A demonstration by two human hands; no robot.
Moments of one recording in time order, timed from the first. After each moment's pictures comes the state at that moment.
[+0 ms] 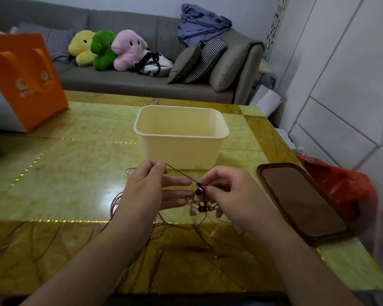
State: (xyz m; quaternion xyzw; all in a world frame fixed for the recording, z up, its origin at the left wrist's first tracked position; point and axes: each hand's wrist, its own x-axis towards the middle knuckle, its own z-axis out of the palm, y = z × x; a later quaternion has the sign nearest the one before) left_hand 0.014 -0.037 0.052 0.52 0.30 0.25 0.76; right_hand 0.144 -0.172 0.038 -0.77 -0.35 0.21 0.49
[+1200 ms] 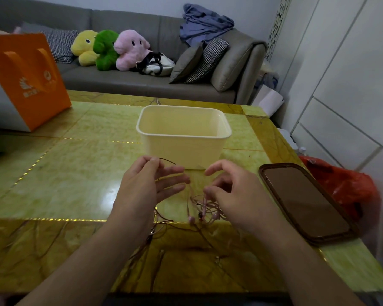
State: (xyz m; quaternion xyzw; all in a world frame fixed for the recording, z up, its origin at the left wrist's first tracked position) left_hand 0.016 -0.028 0.046 0.48 0.28 0.31 0.77; right_hand 0.147 -0.175 0.036 -0.79 -0.40 0.12 0.44
